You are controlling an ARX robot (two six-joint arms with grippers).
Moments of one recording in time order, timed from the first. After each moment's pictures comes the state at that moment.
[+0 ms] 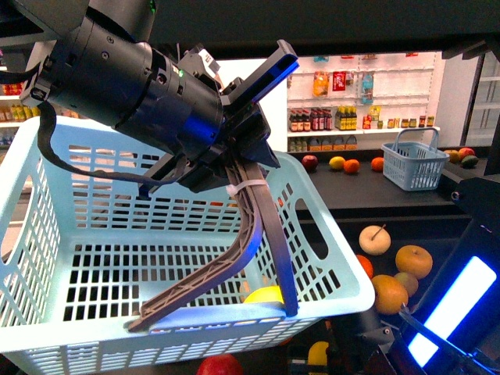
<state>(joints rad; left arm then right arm) -0.42 1.80 1.40 -0.13 0.38 -0.57 0.24 2.83 1.64 0.51 0.12 0.26</state>
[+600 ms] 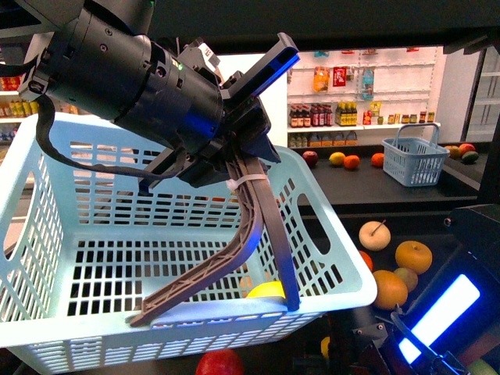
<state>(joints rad) -0.42 1.80 1.40 -0.13 0.38 -0.57 0.22 2.93 1.78 0.44 0.16 0.25</state>
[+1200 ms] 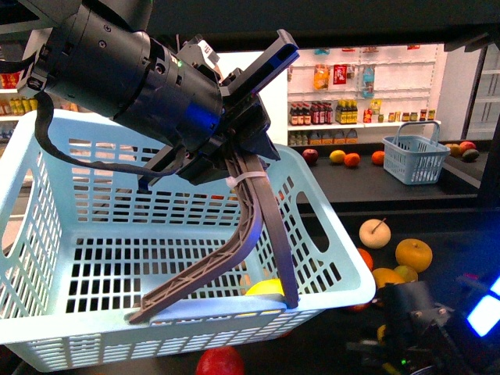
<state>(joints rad) -0.42 1.80 1.40 -0.13 0.38 -0.57 0.07 2.68 1.46 0.52 0.30 0.22</state>
